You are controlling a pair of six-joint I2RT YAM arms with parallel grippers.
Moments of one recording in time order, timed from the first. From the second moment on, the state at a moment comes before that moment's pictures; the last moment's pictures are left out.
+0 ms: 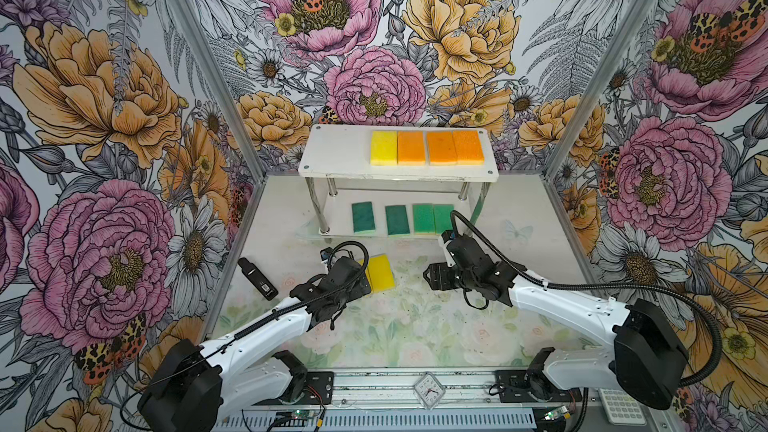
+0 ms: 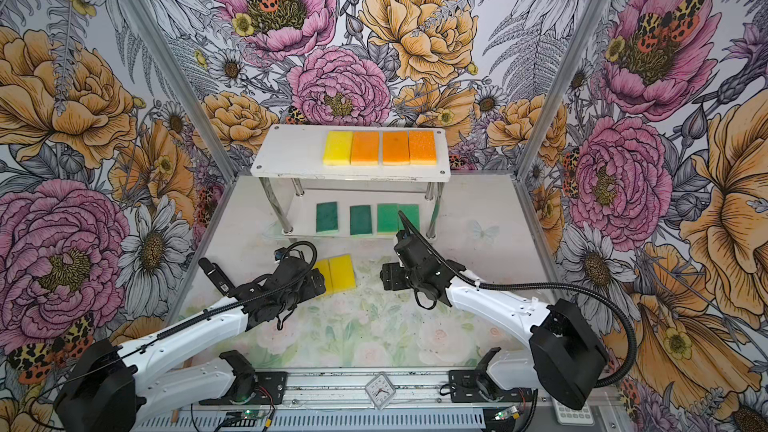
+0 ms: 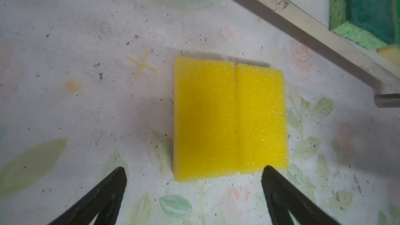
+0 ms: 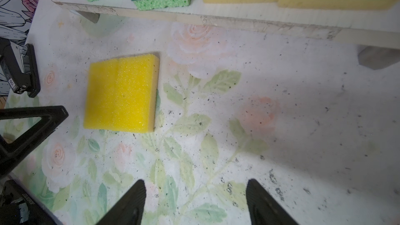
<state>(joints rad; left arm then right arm) -0.67 1.11 0.55 -0.42 -0.30 -0.93 0.72 1.32 0.80 -0.37 -0.04 0.54</state>
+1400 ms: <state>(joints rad) -0.61 1.23 0.60 -0.53 -0.25 -0.87 0.72 1.34 0.80 -0.36 -0.05 0.54</state>
